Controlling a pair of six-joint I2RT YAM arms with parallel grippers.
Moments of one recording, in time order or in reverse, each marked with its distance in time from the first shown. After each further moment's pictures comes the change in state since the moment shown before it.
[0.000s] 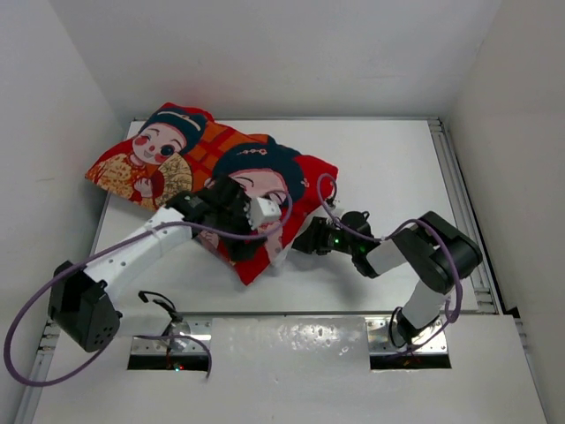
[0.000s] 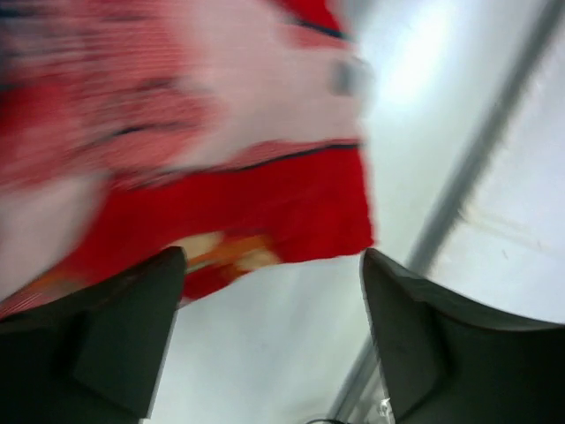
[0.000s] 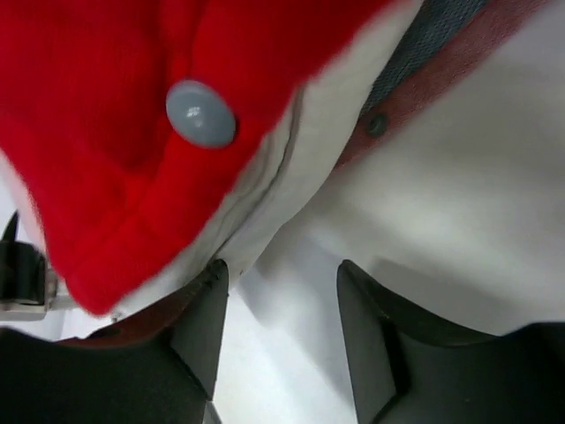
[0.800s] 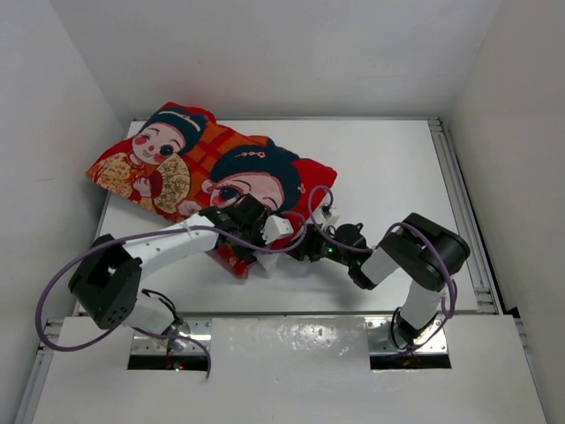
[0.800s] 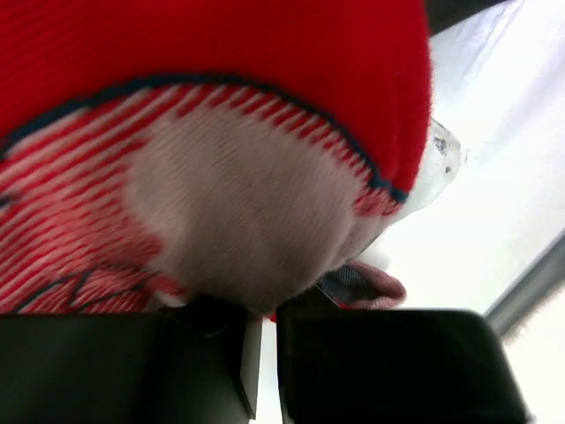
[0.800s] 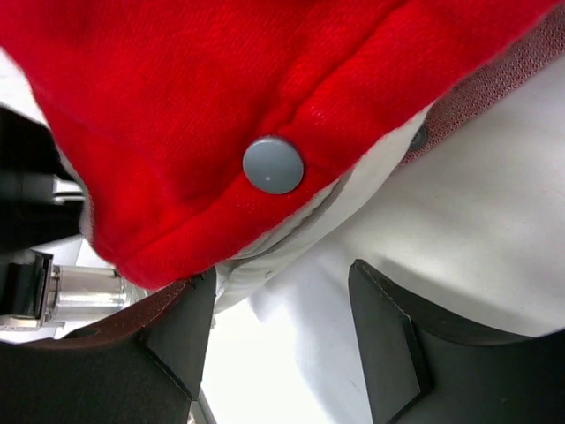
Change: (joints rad) left arm -0.180 0.170 -0.185 0.259 -0.288 -0.045; right arm 0.135 0.065 -0.078 0.268 0.170 0.051
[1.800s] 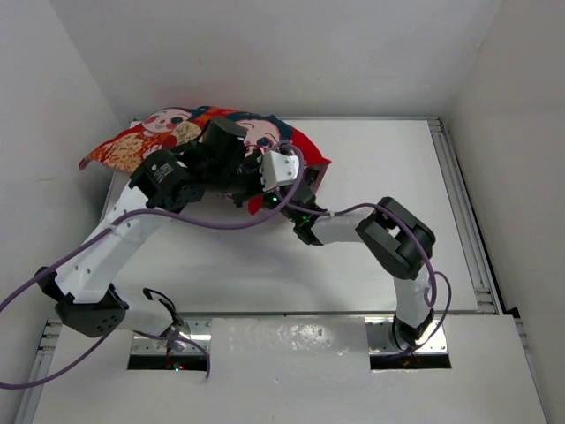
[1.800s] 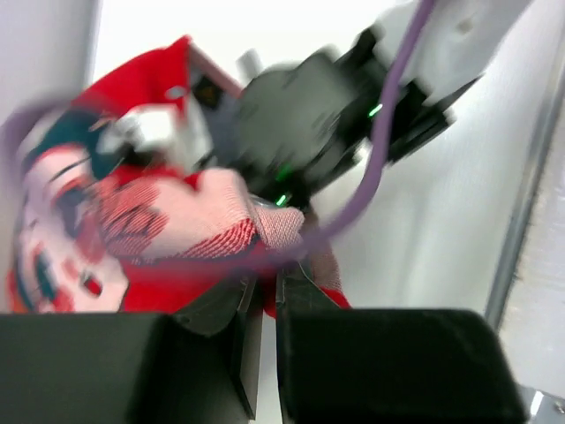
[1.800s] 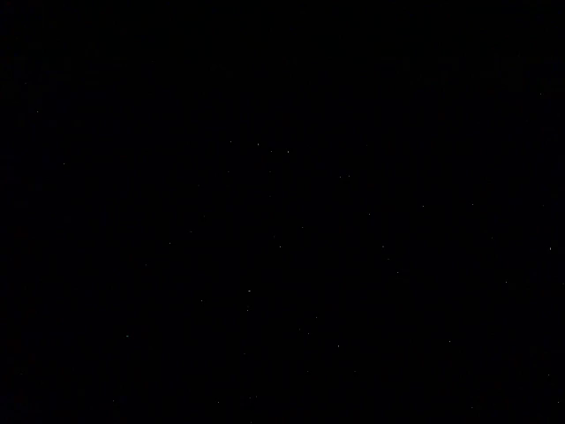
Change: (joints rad) left arm -0.053 -0.064 0.928 -0.519 0.144 0.162; right arm 0.112 0.184 0.694 -0.113 0.279 -0.118
